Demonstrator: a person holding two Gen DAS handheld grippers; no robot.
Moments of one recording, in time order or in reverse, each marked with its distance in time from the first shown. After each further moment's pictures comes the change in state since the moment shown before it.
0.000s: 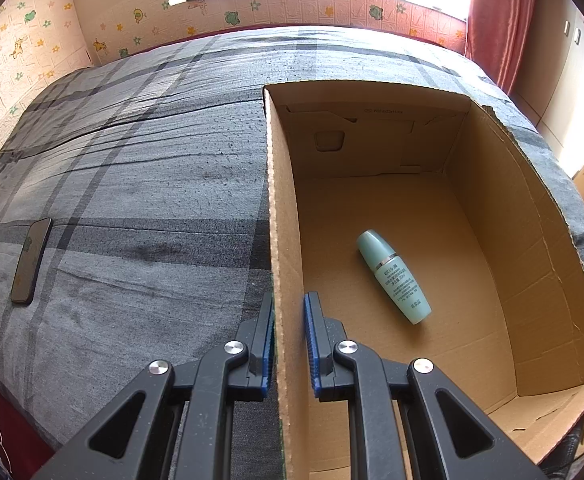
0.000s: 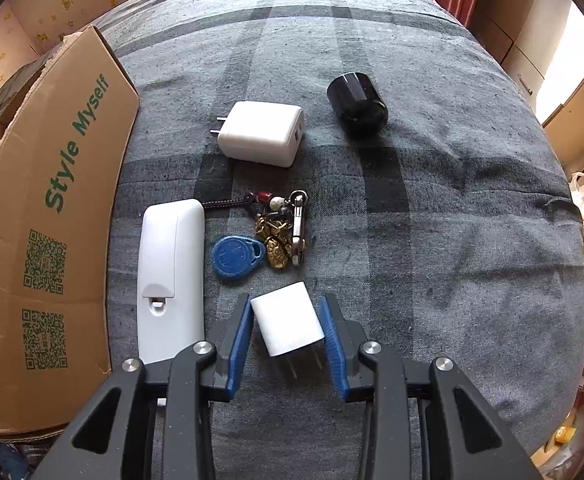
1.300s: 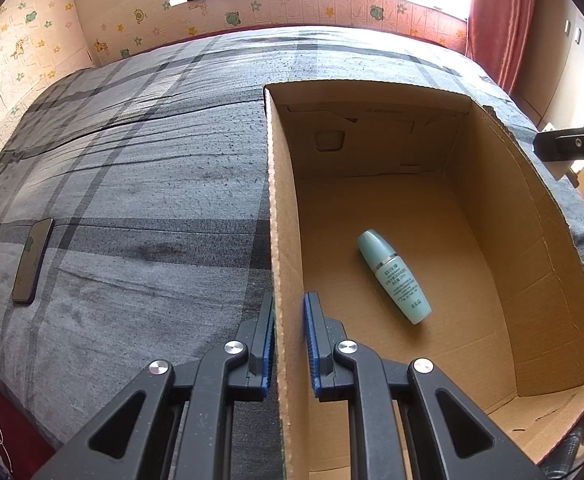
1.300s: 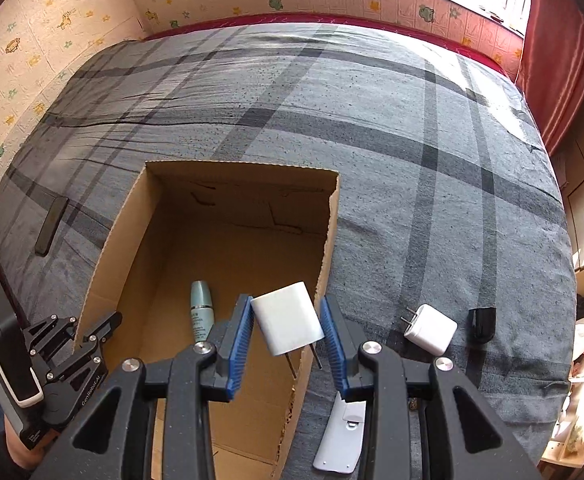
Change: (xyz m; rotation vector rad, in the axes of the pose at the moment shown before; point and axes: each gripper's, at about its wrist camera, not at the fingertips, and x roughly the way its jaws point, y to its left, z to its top) left arm -0.001 -0.004 0.000 -0.001 0.000 0.007; right arm -0.085 0.172 0.108 -0.319 -0.106 0.149
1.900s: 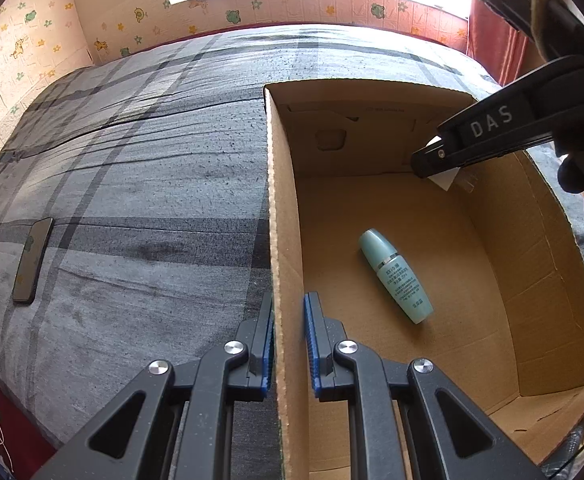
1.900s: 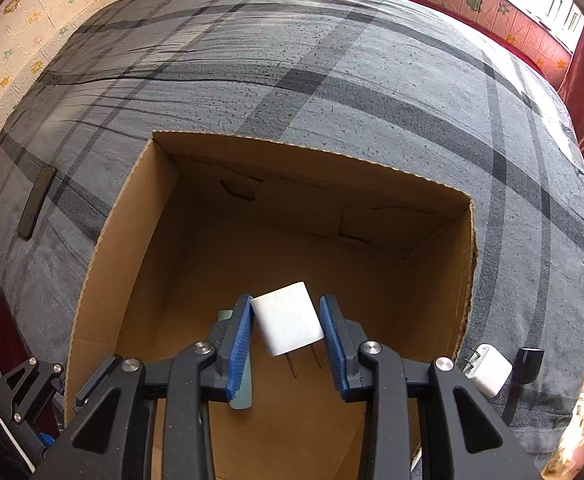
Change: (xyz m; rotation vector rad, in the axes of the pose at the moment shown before) left arm 0.001 0.001 0.001 -0.001 0.007 0.000; right arm 0.089 0.057 0.035 -0.070 0.144 0.005
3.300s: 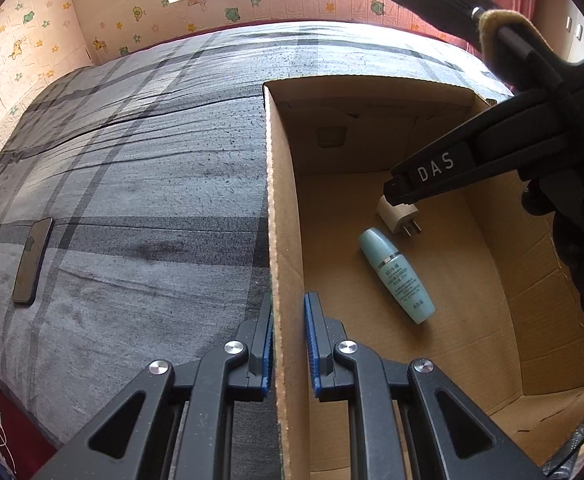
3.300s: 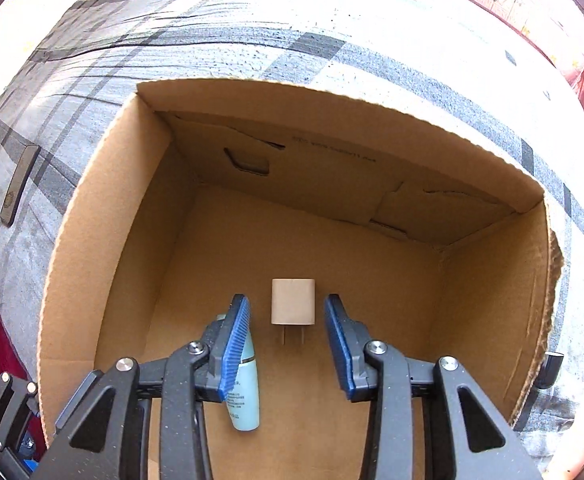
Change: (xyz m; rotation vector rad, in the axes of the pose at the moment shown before) left arm 0.004 0.000 0.001 0.003 0.010 0.006; right arm 0.031 0.011 0.004 -0.024 0.049 -0.028
